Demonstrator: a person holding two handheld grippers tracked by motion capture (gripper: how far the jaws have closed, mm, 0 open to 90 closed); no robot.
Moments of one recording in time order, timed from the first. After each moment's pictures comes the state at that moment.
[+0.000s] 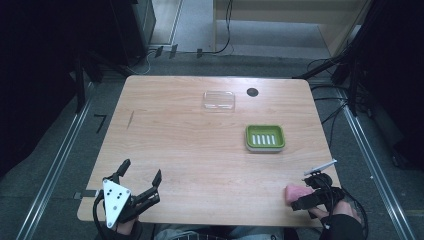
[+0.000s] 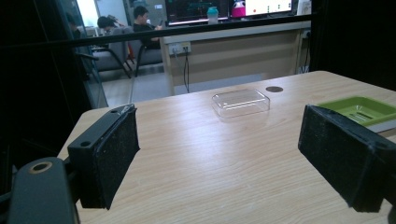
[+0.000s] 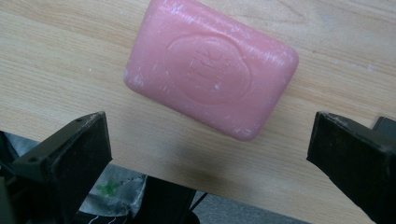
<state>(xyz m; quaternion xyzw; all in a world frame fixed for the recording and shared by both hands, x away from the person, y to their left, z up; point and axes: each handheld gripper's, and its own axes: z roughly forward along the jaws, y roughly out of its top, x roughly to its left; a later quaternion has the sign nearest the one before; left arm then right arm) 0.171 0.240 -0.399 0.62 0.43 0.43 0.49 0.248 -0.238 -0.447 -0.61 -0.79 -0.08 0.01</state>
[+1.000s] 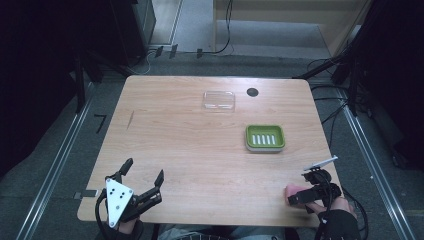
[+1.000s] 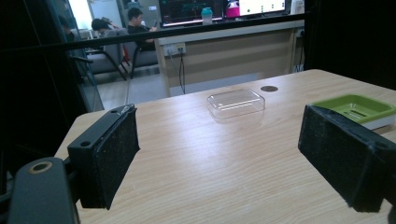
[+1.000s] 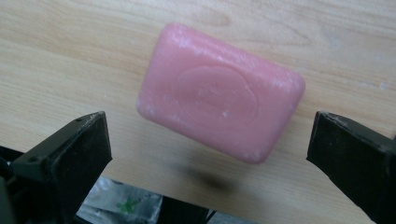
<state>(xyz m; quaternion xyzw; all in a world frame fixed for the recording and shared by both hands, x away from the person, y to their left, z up) 0.173 0.237 -0.398 0.63 0.42 0.43 0.49 0.259 -0.237 -0.446 -0.63 -0.77 -0.10 0.02</state>
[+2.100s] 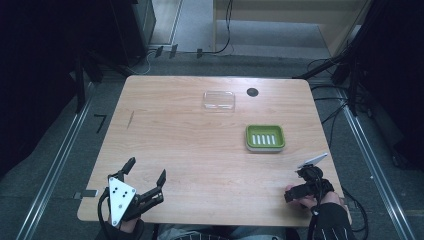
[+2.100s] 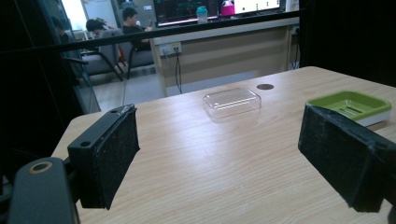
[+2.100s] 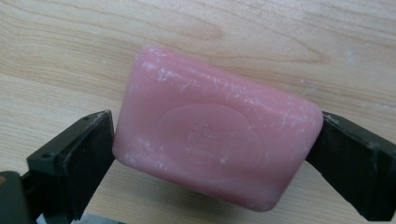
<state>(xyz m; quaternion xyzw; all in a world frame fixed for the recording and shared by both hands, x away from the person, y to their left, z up) 0.175 0.234 -0.399 0.64 0.41 0.43 0.49 0.278 -0.232 -0.469 -0.64 -0.77 -0.06 0.03</state>
